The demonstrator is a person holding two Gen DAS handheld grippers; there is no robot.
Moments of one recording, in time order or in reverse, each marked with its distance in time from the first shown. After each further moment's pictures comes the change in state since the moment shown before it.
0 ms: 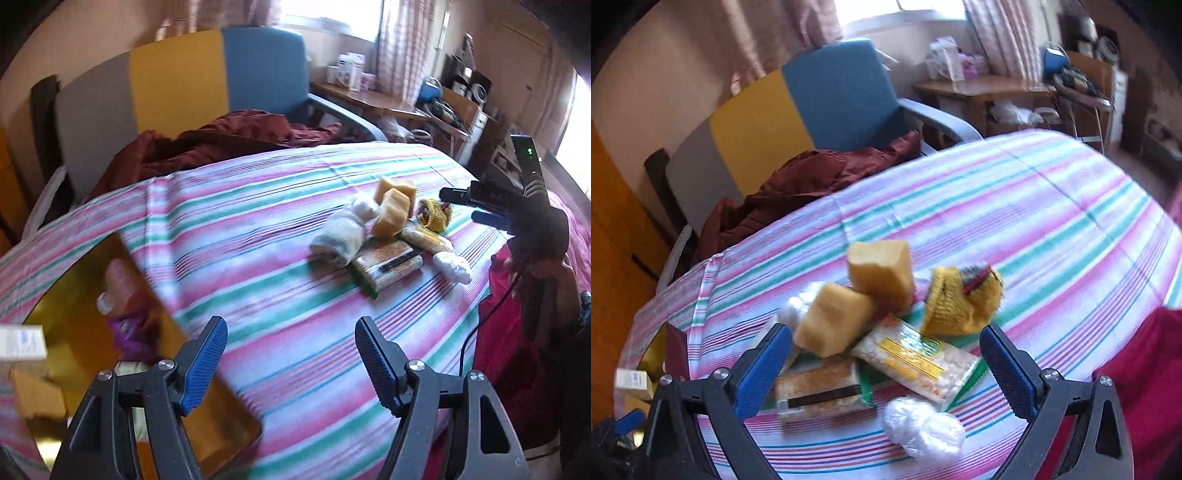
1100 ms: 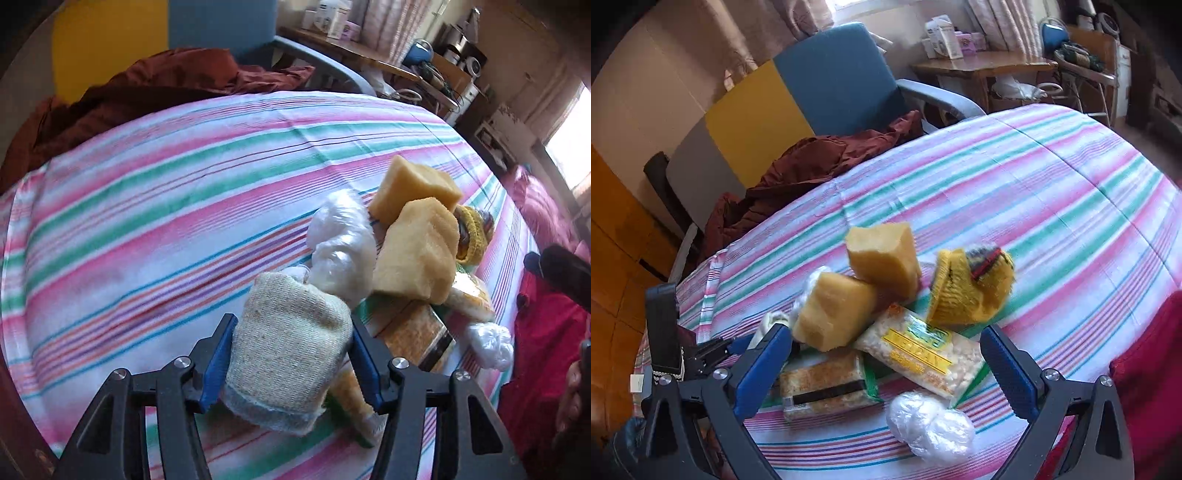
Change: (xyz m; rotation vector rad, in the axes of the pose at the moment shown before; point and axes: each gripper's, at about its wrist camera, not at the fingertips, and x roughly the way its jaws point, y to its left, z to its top) left arm 0.168 -0.024 0.076 -0.035 0.206 -0.176; right arm 0.008 0.005 0.006 -0.005 0.043 0.041
